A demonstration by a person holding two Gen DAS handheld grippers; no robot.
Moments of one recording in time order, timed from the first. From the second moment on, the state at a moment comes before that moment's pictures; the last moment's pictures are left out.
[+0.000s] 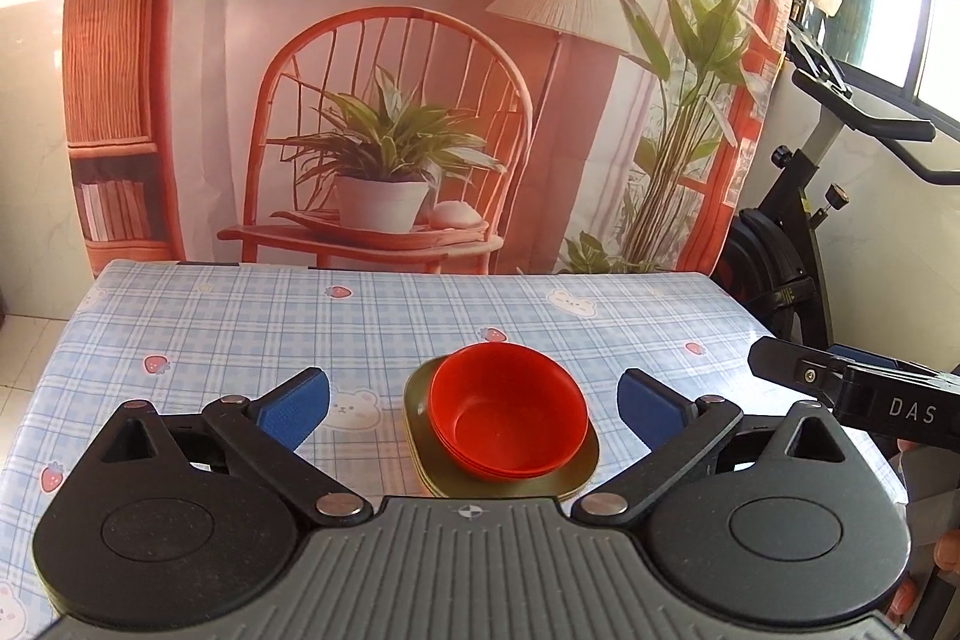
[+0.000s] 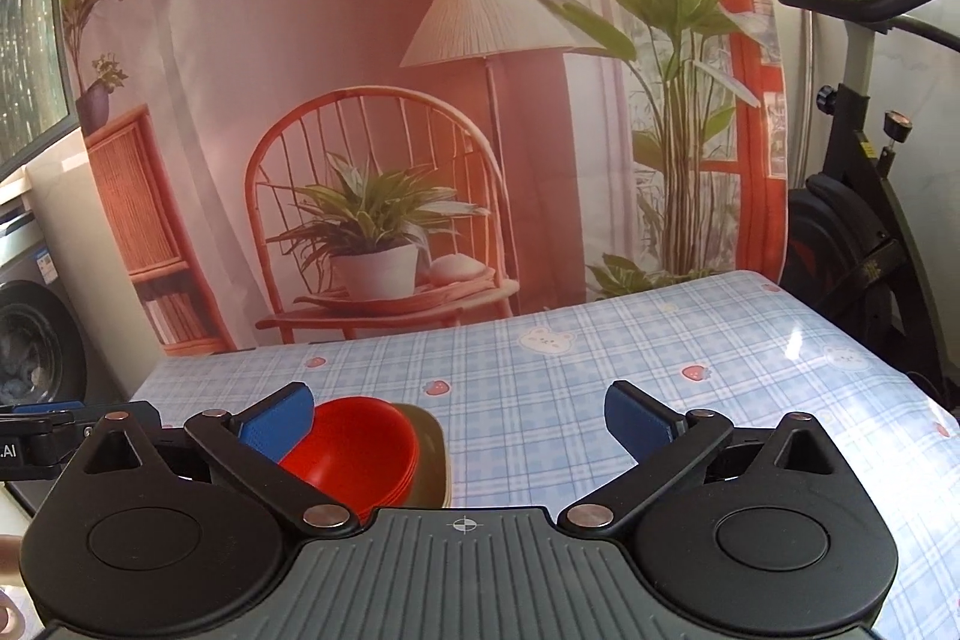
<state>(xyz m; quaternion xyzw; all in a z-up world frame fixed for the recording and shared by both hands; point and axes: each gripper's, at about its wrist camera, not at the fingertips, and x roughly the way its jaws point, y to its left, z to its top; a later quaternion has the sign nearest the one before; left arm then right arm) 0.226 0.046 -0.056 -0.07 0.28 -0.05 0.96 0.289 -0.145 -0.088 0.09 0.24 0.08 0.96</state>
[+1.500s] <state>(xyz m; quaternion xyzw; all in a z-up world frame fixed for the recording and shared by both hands) 0.033 0.015 0.048 0.00 0.15 -0.02 0.99 0.073 -0.147 0.028 0.06 0.17 0.08 0.98</state>
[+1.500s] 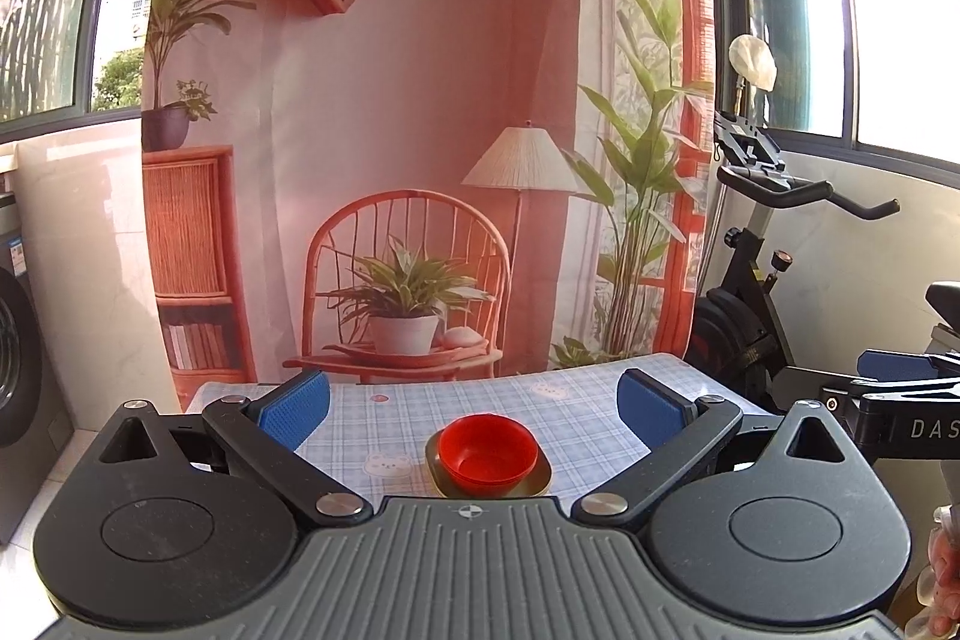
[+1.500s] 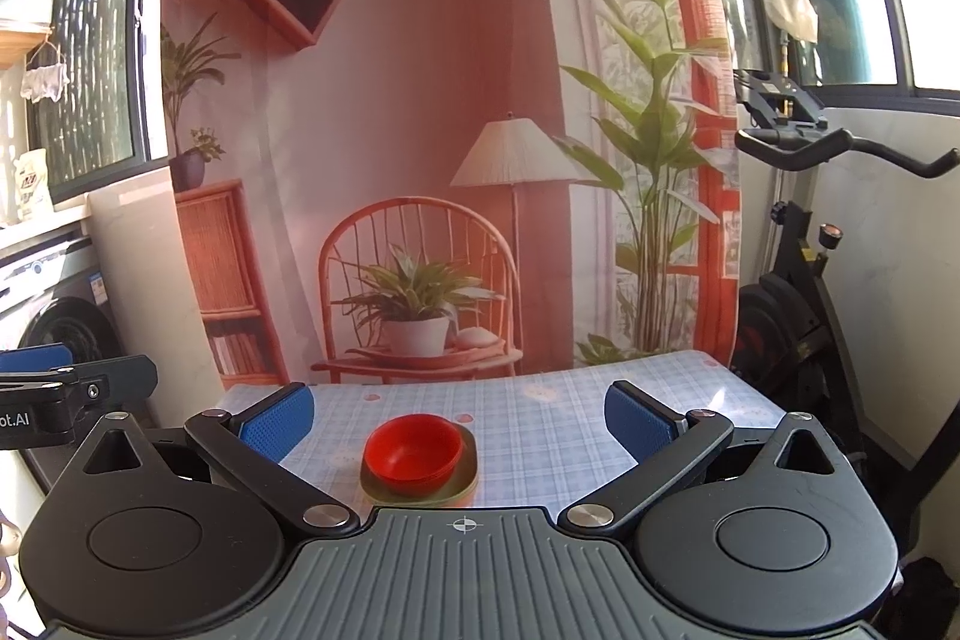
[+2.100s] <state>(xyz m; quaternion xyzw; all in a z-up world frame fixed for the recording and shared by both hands) 0.026 0.015 0.054 0.00 0.14 -0.02 0.99 0.066 -0.148 0.034 0.06 0.16 0.07 0.98</state>
